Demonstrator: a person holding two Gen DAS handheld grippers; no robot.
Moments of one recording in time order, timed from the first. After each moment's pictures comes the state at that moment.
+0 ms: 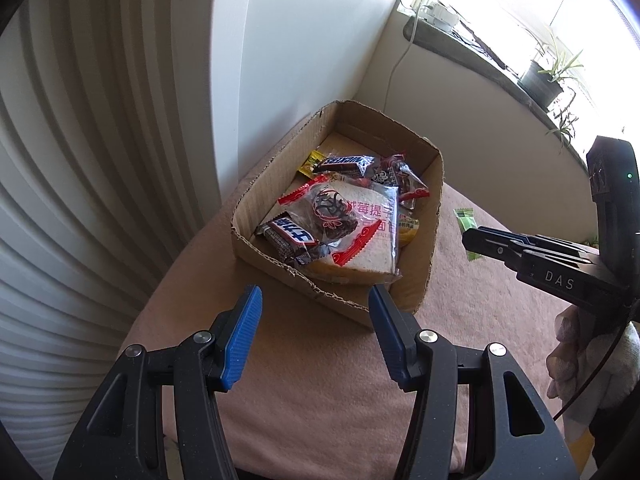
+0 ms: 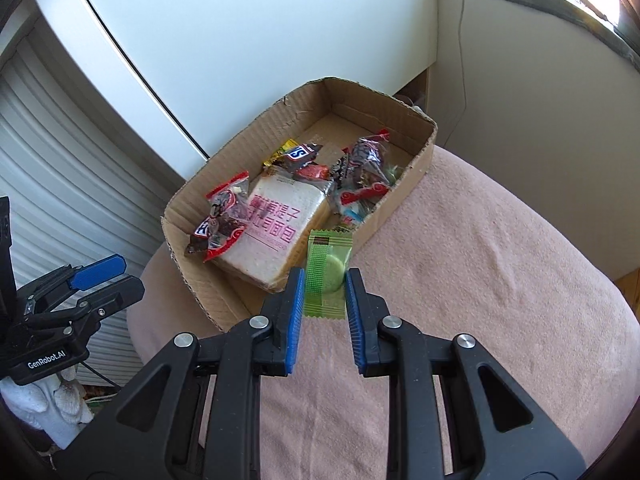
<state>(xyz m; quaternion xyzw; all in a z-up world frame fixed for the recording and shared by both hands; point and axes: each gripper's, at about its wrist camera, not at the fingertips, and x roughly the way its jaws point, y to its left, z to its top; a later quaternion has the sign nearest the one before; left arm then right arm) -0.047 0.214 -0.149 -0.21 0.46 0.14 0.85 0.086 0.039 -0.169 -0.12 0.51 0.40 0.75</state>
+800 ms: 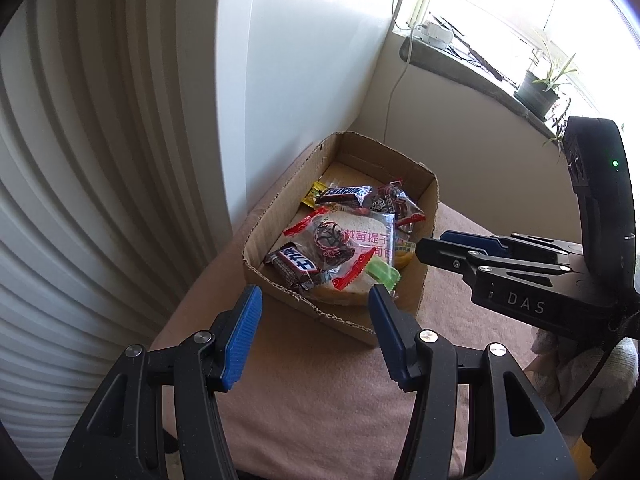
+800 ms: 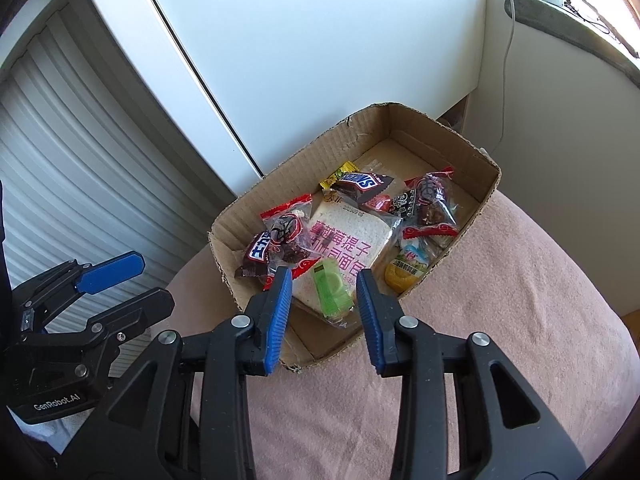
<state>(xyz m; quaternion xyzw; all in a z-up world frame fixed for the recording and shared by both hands) -0.050 0.213 -0.123 -0.19 0.43 0.15 0.87 0.062 0.077 -0.150 -0.13 0.48 0.44 0.75</state>
